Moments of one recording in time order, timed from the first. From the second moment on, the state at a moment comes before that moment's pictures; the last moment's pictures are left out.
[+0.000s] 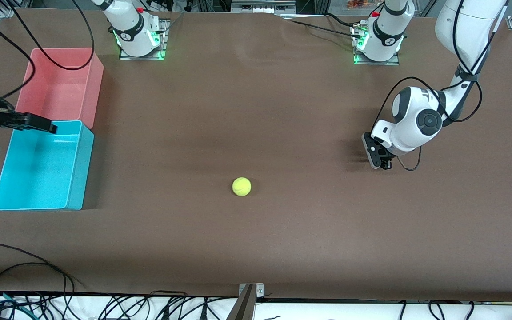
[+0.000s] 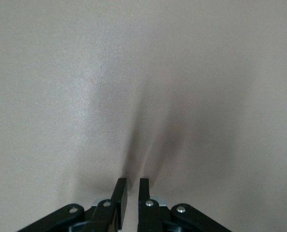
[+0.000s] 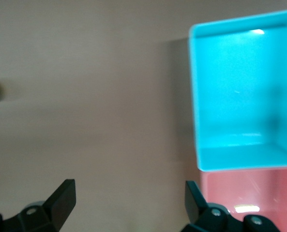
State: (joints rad) left arm 0.06 0.40 -0.17 -2.27 0.02 2.63 1.18; right arm -0.08 0.19 0.03 -1.51 0.08 1.56 0.04
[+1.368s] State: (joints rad) left arm 0.08 0.20 -0.11 -2.26 0.02 2.49 1.18; right arm 0.18 0.65 0.08 -1.48 0.13 2.29 0.28
